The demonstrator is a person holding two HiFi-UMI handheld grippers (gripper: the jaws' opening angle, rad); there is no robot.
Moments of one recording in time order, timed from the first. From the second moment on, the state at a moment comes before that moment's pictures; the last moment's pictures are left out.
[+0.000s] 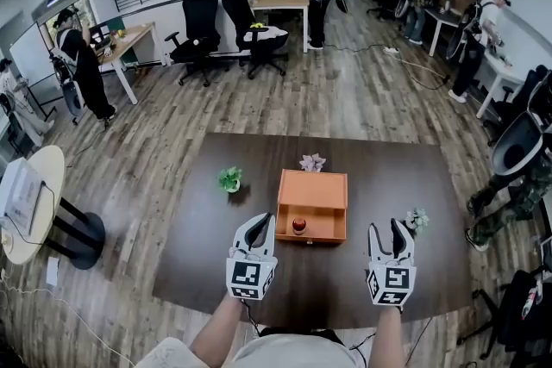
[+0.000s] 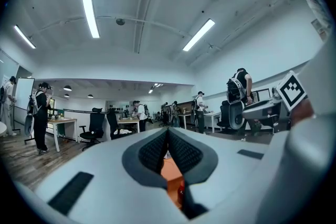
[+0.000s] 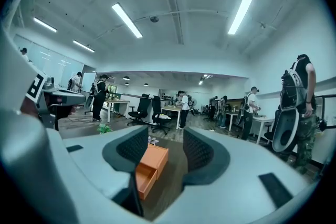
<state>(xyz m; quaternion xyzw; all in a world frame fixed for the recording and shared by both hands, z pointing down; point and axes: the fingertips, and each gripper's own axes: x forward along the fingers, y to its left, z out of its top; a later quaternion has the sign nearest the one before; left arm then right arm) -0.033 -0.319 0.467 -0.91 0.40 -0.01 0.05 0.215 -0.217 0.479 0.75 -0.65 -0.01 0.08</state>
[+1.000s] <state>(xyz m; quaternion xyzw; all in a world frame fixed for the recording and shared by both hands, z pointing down) -0.034 -0.315 0.477 -0.92 0.40 -0.01 0.04 0.212 -0.215 0.469 0.76 -0.64 -0.01 0.06</state>
